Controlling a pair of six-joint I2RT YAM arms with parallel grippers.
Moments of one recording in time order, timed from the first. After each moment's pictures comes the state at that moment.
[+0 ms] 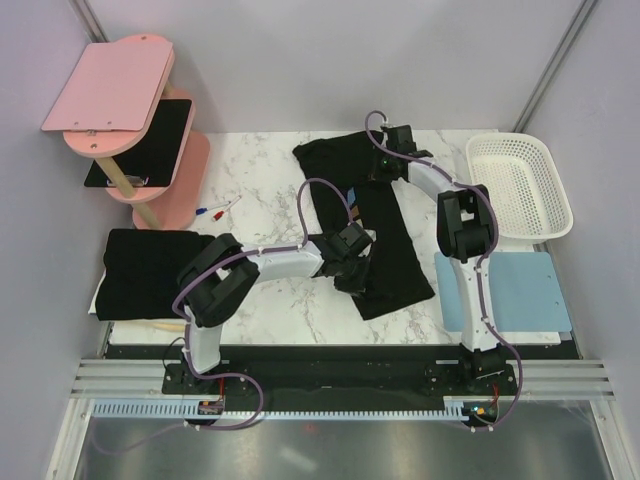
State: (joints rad) left arm -0.94 1.94 1.22 -0.34 0.18 -0.64; right arm 0.25 2.46 2.01 -0.33 -0.17 0.32
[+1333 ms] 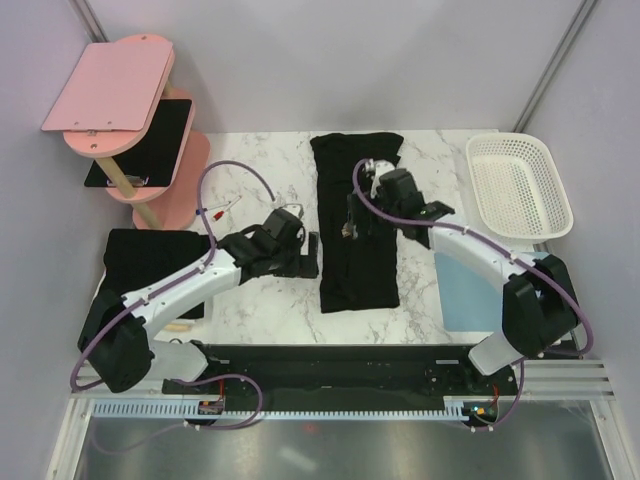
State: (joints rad) left arm -0.76 1.32 0.98 -0.59 -0.14 -0.57; right arm 0.51 1.56 1.15 -0.29 -0.09 0.27
